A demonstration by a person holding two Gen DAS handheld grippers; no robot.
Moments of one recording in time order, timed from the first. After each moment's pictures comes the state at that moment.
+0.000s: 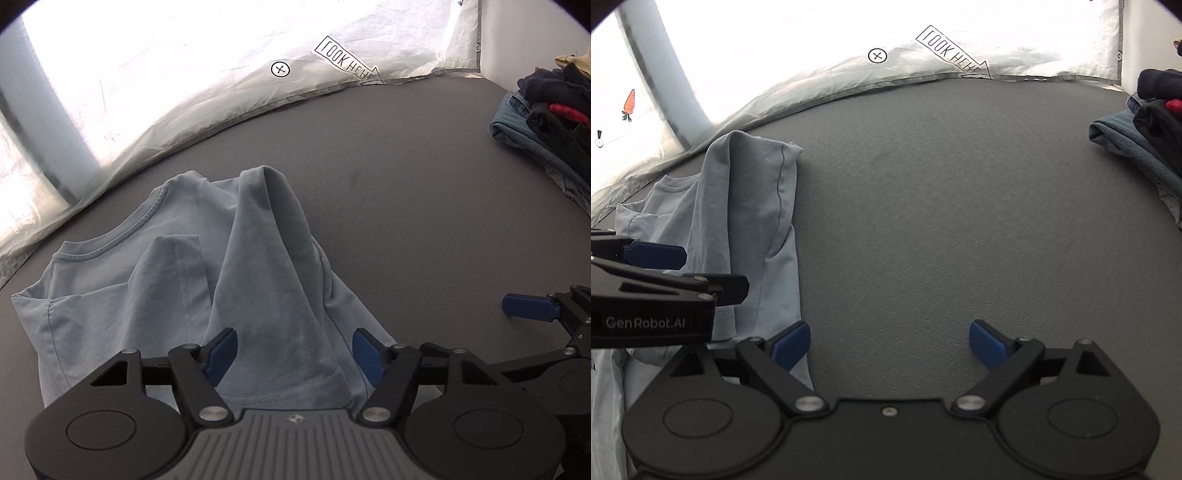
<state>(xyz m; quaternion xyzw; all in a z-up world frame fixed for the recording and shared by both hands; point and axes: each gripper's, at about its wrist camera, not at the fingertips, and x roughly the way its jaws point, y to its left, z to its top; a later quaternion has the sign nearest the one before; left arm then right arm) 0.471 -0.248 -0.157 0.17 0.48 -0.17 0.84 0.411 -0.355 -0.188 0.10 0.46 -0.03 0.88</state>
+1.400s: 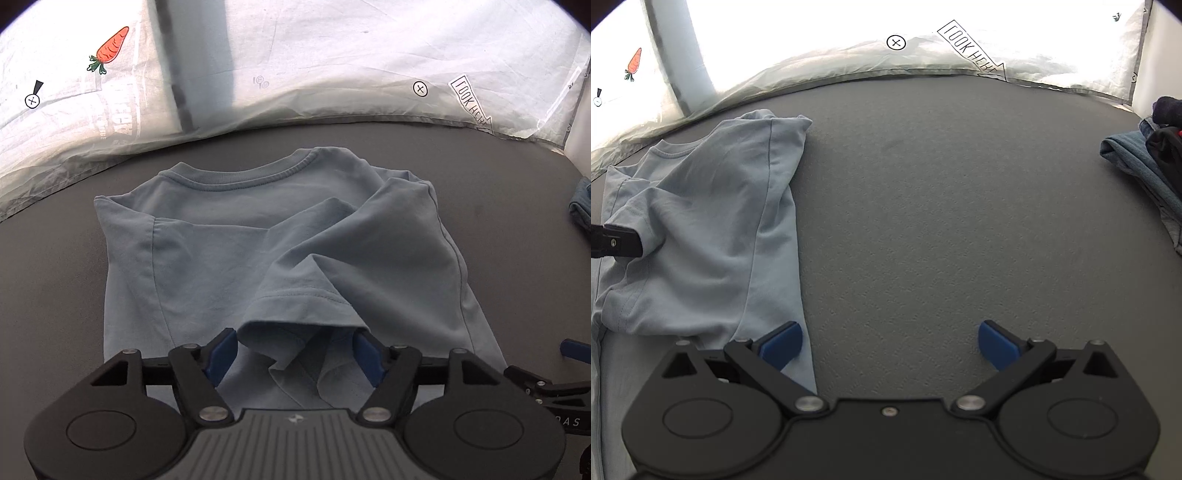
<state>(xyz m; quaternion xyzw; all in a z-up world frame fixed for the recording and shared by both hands) 0.487 -0.135 -0.153 0.05 0.50 -0.08 0.86 0.420 -0.336 -0.191 0.04 0.48 -0.04 0.88</state>
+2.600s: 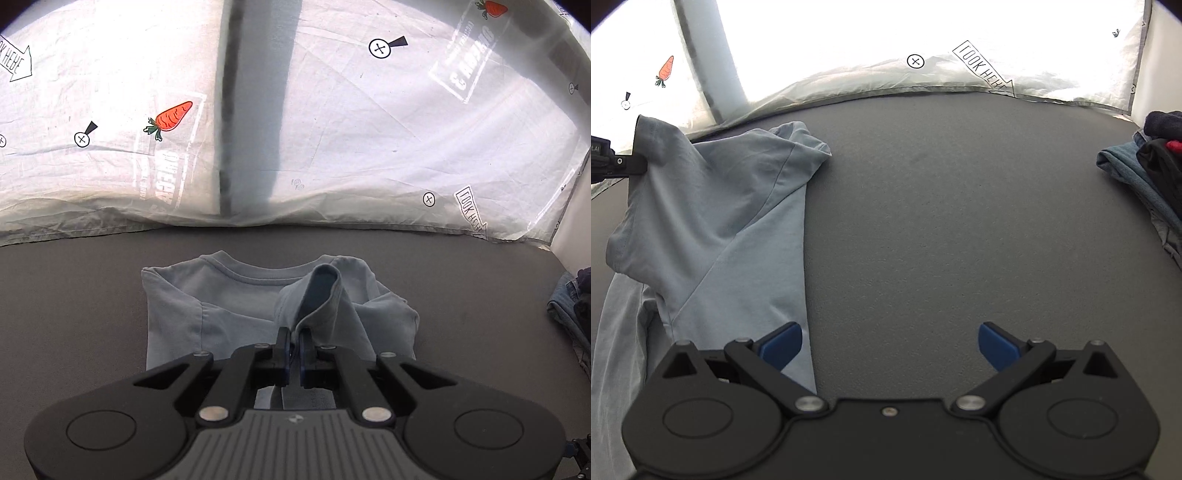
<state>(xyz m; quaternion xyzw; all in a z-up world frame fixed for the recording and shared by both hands) 0.492 -0.077 -0.097 -0.03 0.40 -0.07 0.91 0.379 -0.308 -0.157 0.05 0.47 -0.03 0.88</state>
